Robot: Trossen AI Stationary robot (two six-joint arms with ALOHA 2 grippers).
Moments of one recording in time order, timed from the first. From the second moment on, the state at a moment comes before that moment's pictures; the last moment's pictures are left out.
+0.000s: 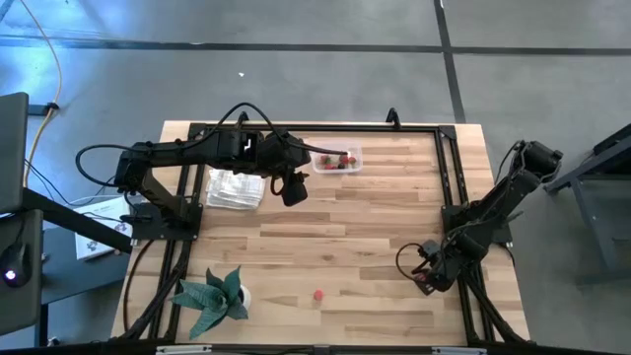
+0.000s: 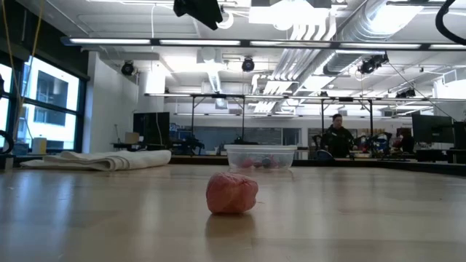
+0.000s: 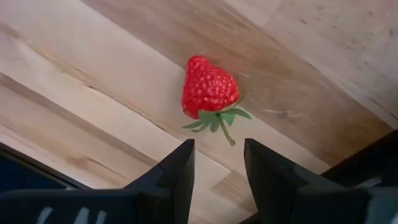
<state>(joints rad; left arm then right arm) 0.16 1.59 1.71 -1.02 -0.27 -0.14 0.87 1.20 0.57 -0.65 -0.18 1.87</state>
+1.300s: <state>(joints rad) 0.16 1.59 1.71 -1.00 -0.30 -0.13 0.79 1.35 0.57 -0.59 -0.24 1.88</state>
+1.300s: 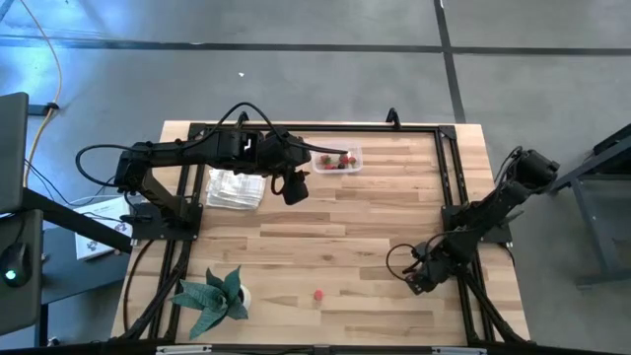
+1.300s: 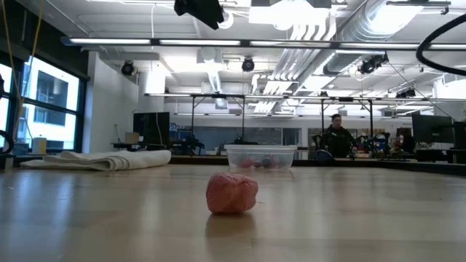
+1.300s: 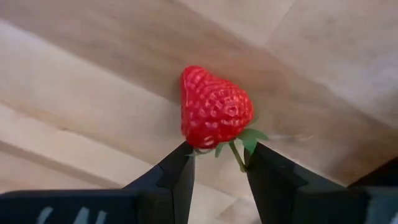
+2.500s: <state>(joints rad) 0.16 1.59 1.71 -1.01 -0.30 -0.12 0.15 1.35 1.12 -0.89 0.27 1.10</state>
